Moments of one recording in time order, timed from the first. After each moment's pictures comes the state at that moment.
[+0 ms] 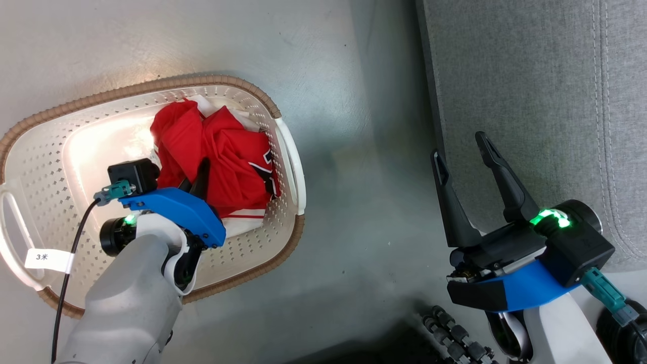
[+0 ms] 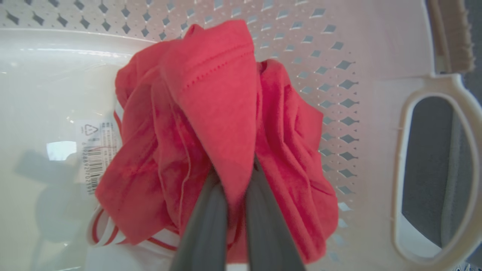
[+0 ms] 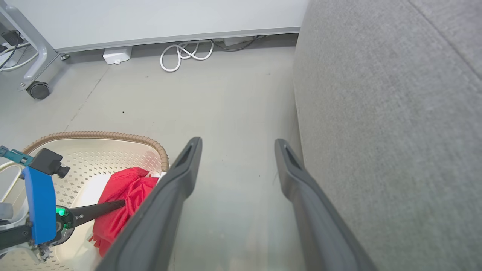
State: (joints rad) left arm -0.75 0.21 -0.70 1.01 -1.02 -0.13 -0.20; right arm -0.24 -0.05 0.19 -0.04 0.12 0.13 -0.25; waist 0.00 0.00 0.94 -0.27
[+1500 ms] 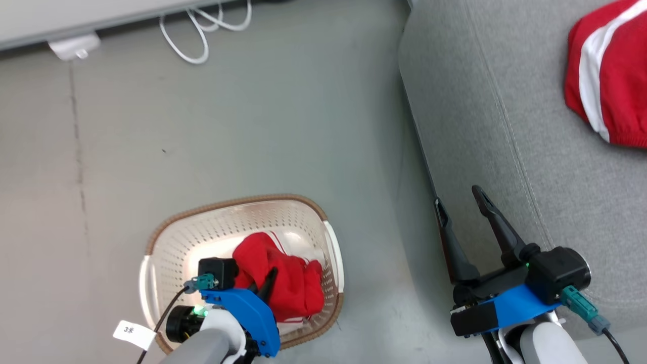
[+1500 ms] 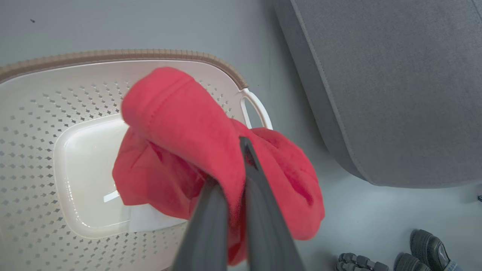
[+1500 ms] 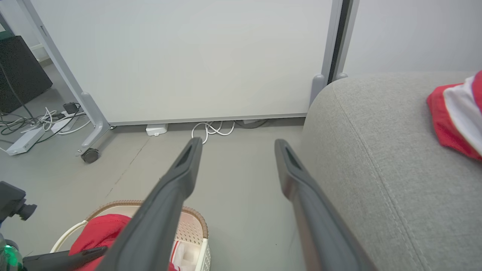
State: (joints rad) left arm -0.55 0.15 -1.04 1.00 -1.11 -0.13 -0.23; right arm -0.16 -0.05 0.16 0.10 0.12 0.13 -0.23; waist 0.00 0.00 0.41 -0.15
